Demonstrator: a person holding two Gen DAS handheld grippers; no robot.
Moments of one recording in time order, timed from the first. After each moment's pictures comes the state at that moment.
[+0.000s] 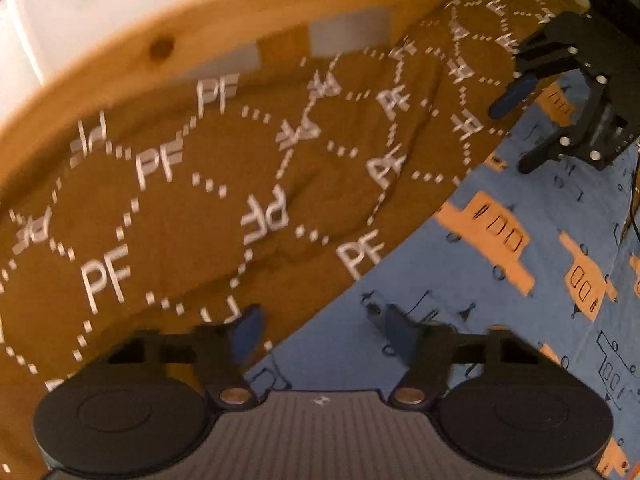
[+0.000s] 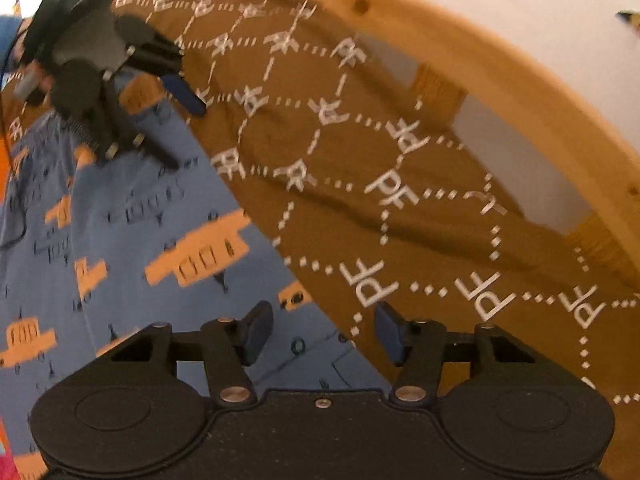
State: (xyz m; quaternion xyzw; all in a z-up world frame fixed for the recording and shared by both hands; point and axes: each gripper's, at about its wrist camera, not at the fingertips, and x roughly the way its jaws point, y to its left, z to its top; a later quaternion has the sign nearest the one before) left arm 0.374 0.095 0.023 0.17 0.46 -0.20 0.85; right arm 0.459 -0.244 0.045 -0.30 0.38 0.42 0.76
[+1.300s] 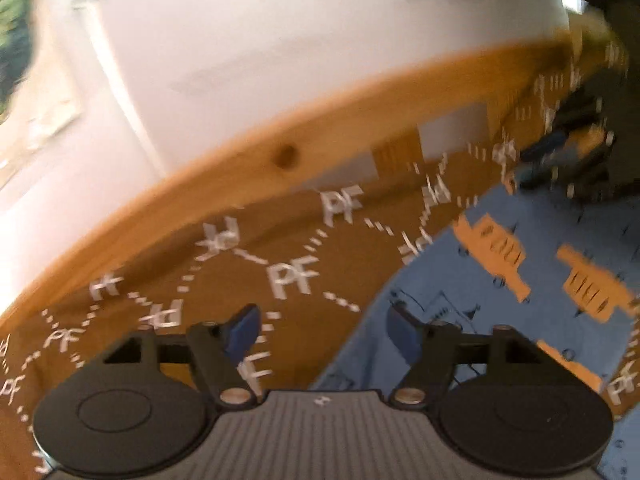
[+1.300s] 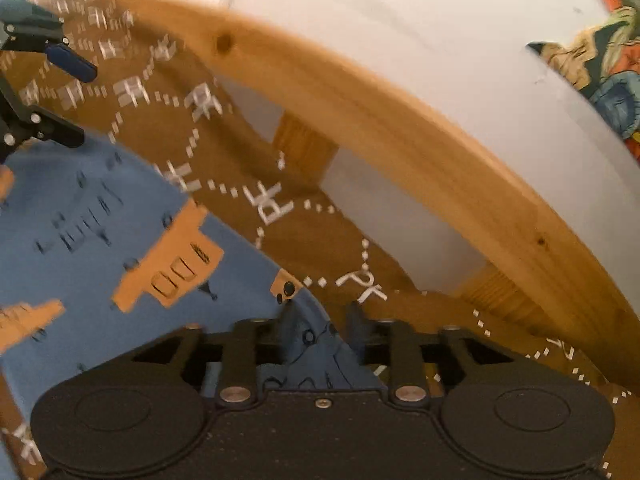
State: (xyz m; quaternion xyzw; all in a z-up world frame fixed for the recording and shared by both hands) left arm 0.369 0.117 0.073 0.18 0.32 -0.08 0.93; right arm 0.468 -0.207 0.026 -0.29 0.27 0.26 0.88
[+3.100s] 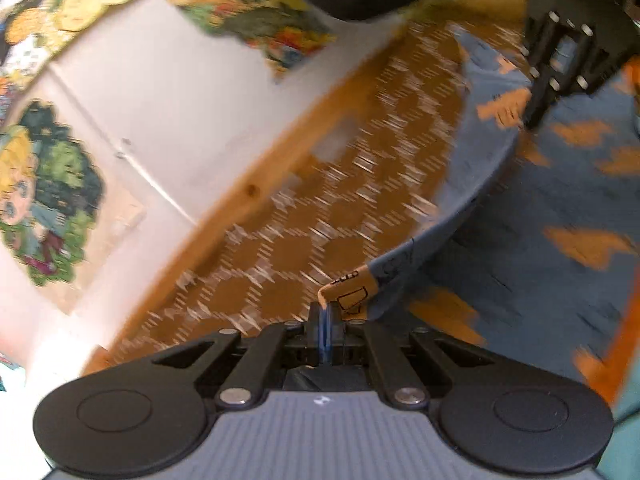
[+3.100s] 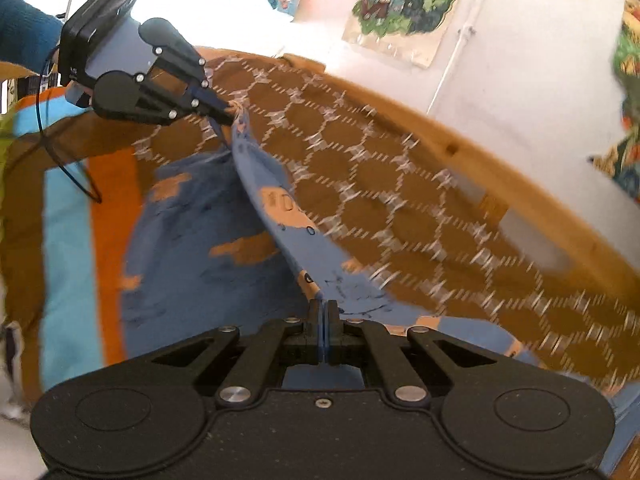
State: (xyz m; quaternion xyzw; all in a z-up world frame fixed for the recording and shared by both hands) left arm 0.118 0.124 0.043 0.41 0.20 -0.14 0.88; right arm 0.179 -0.237 0.058 -0.26 0.21 0.41 0.85
